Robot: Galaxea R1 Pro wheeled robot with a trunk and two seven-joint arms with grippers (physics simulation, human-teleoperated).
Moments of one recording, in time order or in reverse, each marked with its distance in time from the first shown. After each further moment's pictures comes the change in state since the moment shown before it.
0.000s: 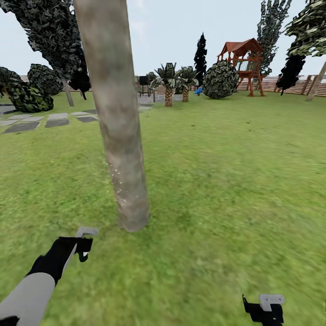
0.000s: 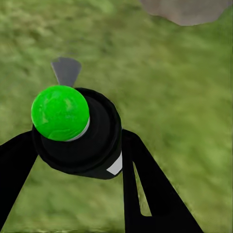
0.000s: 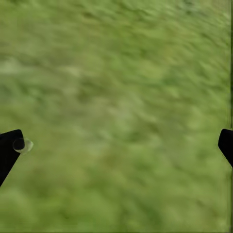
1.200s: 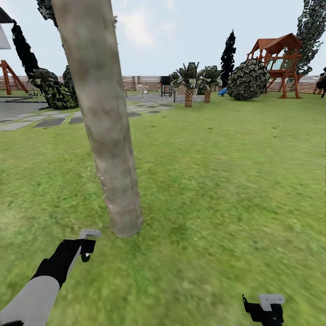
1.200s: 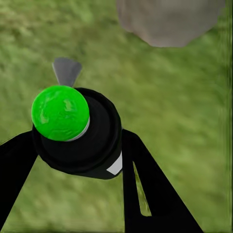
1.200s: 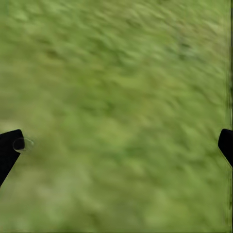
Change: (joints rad) left arm 0.021 -0.034 0.002 -0.013 0.001 -0.027 0.052; right arm 0.000 0.001 0.000 -0.002 -0.001 0.000 -0.005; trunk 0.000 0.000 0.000
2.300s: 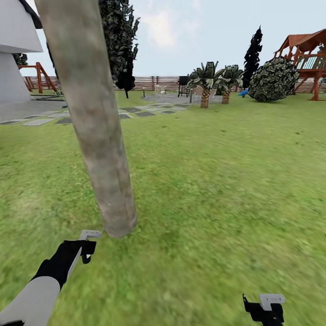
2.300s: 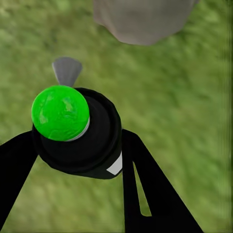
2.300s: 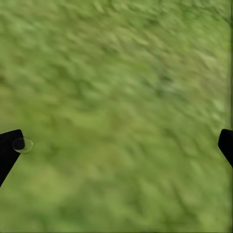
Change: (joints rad) left arm 0.000 -0.003 0.002 0.016 0.006 -0.005 0.000; right arm 0.000 -0.001 0.000 -0.003 0.000 -0.001 0.000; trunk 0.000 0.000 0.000
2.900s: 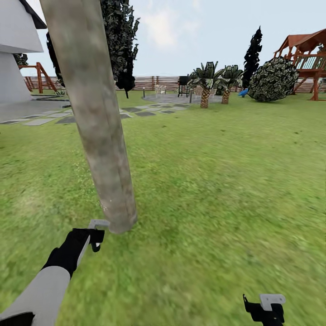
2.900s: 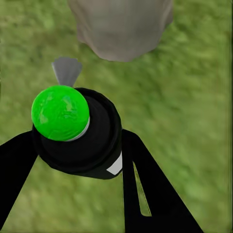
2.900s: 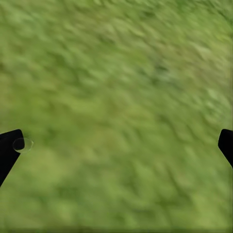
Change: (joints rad) left arm -0.046 -0.058 -0.011 -0.079 -0.001 0.081 -0.010; right arm 0.000 0.000 -0.002 0.001 0.001 0.001 -0.006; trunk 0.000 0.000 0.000
